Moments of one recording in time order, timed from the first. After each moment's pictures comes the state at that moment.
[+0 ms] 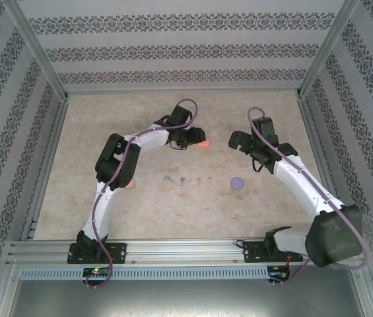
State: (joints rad) left arm -0.50 2.32 1.75 -0.34 0.34 -0.71; right arm 0.25 1.27 0.96 -0.54 0.11 0.57
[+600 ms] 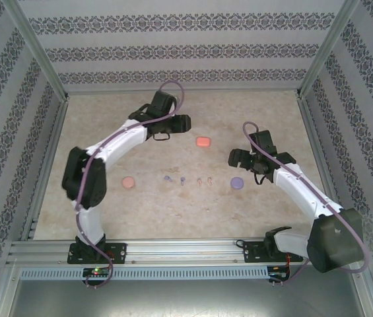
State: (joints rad) left arm -0.48 1.84 1.55 -0.48 0.12 -0.47; right arm 0.25 1.23 0.81 -0.59 0.02 0.47
